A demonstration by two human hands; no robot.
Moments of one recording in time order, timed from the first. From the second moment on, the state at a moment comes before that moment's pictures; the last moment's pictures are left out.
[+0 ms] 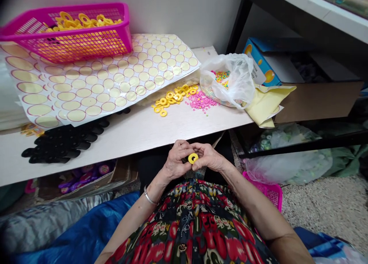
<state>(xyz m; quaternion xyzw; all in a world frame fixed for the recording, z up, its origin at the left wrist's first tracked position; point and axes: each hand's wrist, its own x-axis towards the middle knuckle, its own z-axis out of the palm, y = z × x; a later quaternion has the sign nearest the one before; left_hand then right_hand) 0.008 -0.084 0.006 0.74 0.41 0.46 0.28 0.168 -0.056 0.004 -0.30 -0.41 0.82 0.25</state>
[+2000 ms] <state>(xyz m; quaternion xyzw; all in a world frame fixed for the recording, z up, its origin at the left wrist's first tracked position) -0.002 -0.044 -0.011 0.62 0.59 0.48 0.19 0.154 0.035 0.019 -0.50 -0.85 0.14 0.08</state>
